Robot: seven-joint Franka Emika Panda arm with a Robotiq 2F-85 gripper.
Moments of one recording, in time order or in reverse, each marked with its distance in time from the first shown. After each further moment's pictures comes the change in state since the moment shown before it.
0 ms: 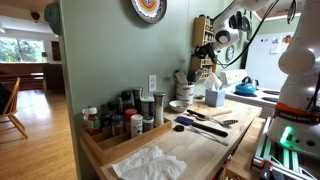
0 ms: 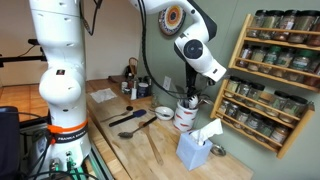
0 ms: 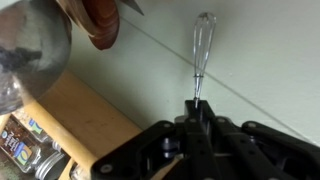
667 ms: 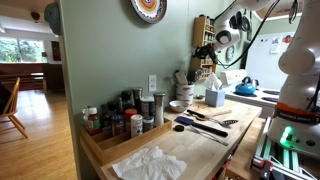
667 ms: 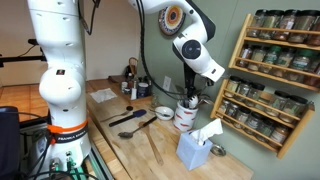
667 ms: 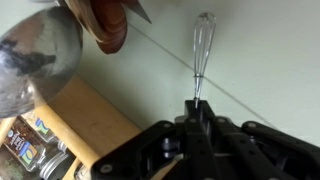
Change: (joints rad) arm 0.001 -0.018 0.001 -0.029 0.000 0.000 -0.038
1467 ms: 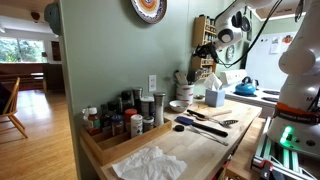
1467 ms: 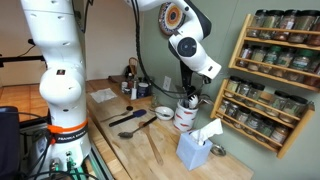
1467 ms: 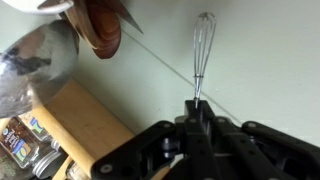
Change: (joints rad) arm 0.007 -0.059 0.007 -0.050 0.000 -0.001 -0.035
